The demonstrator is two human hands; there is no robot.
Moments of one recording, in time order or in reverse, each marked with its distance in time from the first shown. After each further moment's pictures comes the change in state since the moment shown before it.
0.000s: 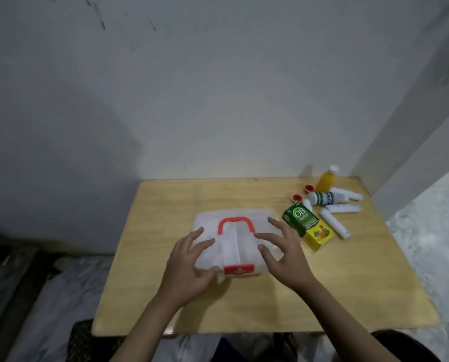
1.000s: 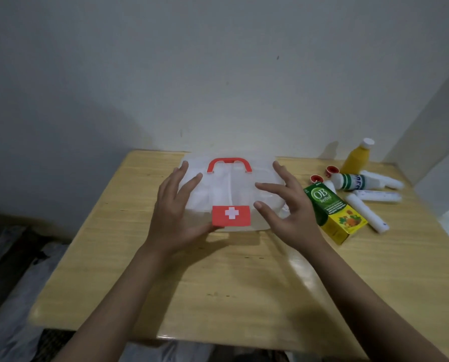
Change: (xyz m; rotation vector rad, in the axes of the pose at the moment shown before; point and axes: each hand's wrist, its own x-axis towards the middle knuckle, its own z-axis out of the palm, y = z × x) left_hand 0.058 -0.054 0.060 0.185 0.358 0.258; right_hand 0.048 0.046 0.029 0.214 0.109 -0.232
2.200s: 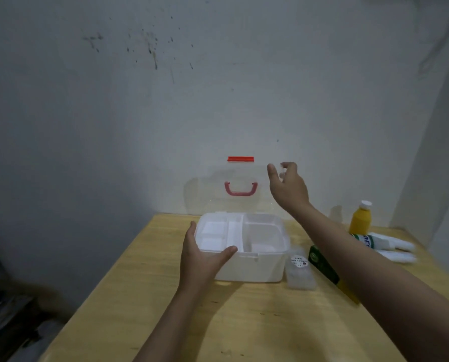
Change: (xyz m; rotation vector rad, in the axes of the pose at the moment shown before) left_hand 0.004 0.022 0.019 -0.433 0.210 -0.582; right_hand 0.137 -0.029 -0.001 -0.139 0.179 0.157
